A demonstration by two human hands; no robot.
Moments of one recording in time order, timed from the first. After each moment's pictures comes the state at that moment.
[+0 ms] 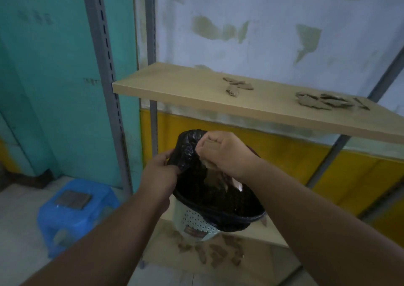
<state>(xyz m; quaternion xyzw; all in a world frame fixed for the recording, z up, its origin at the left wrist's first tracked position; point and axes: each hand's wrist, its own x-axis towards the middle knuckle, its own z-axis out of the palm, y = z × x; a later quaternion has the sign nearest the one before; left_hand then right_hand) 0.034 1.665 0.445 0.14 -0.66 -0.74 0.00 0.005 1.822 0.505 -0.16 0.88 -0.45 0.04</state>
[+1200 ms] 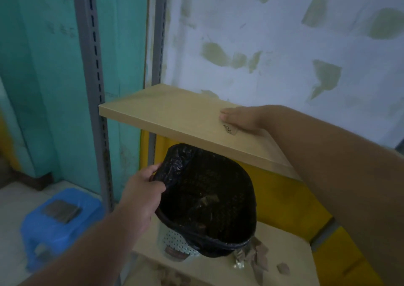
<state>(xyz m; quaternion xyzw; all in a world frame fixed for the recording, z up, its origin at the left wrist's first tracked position) -0.031 1.680 0.454 0.21 -0.66 -0.71 0.06 -0.233 1.882 0.604 -0.17 0.98 0.06 0.08</state>
